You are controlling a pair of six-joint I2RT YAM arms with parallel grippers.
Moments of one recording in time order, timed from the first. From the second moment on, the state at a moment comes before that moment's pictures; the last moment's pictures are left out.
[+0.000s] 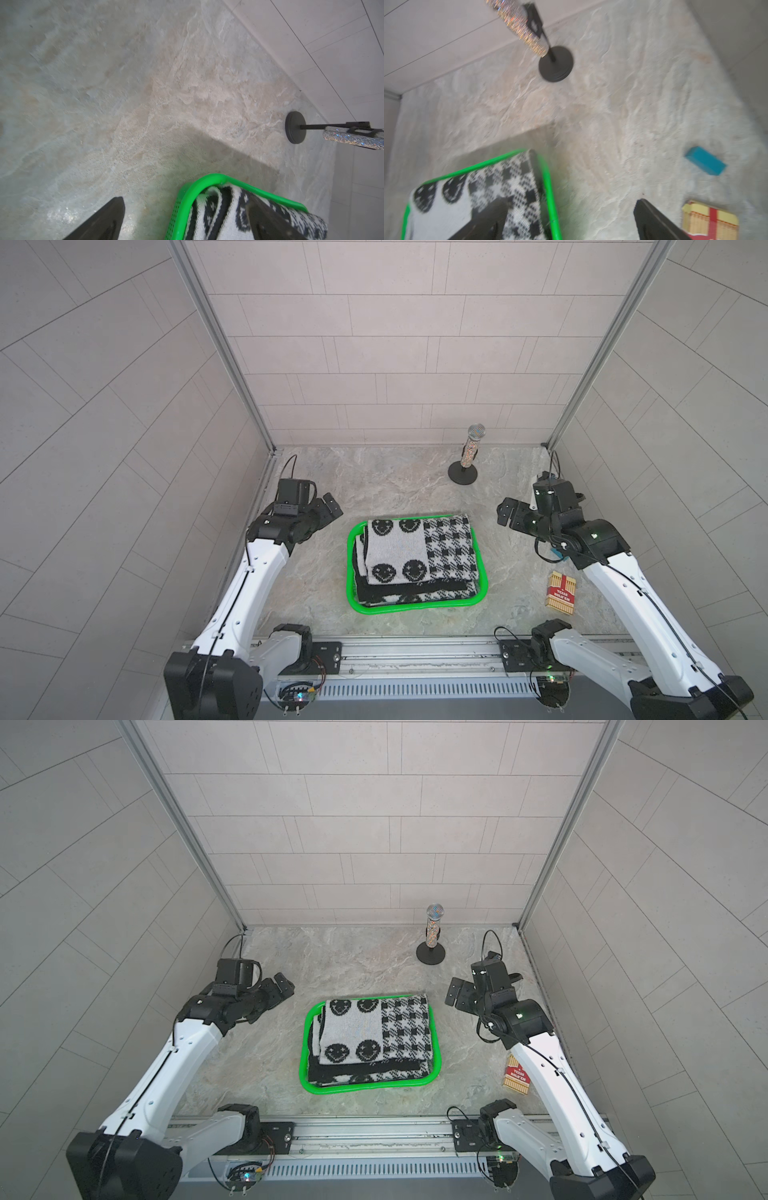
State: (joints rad) left arm -0.09 1.12 1.01 -0.76 0.01 -0.67; right arm 0.25 0.97 1.11 -0.92 0.25 0.53
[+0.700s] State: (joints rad) left arm -0.09 1.32 0.32 0.55 -0.45 -0.07; right arm 0.07 1.14 0.44 0.17 0.55 0.15
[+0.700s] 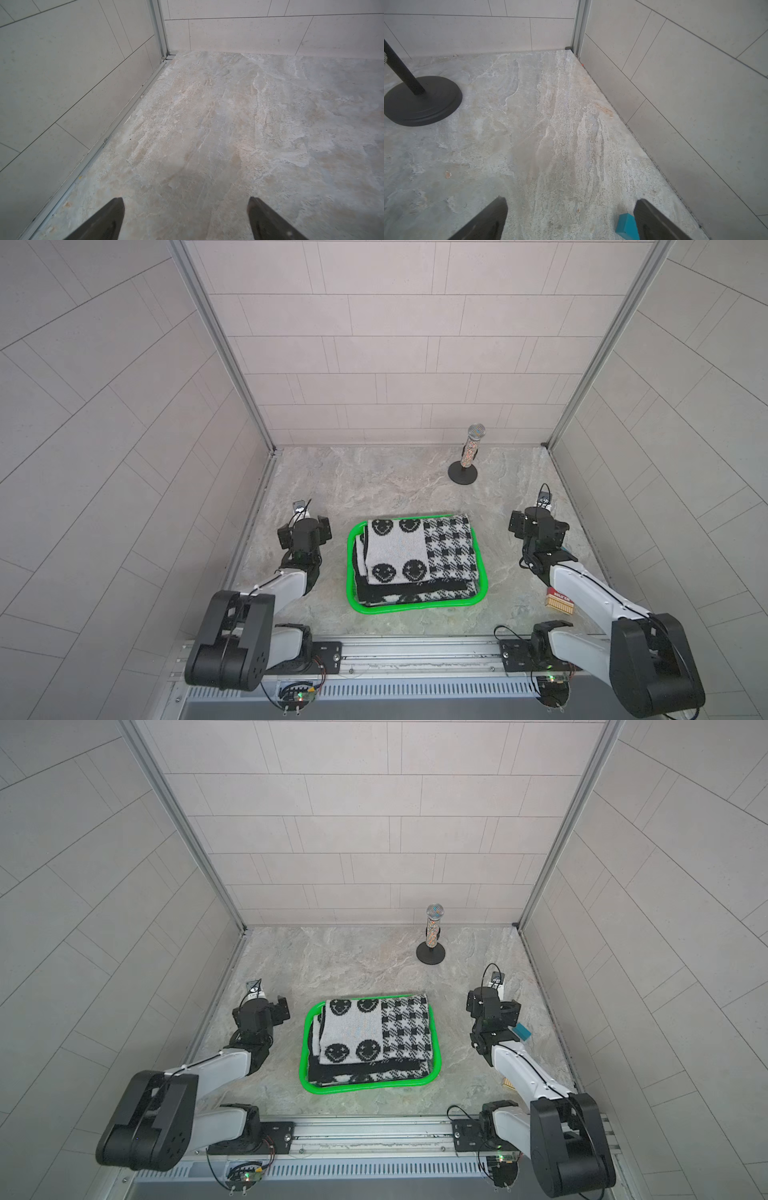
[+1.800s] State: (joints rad) left arm -0.09 1.57 0.39 0.78 -0.50 -0.06; right arm 0.03 1.58 0.35 0.93 0.41 0.04
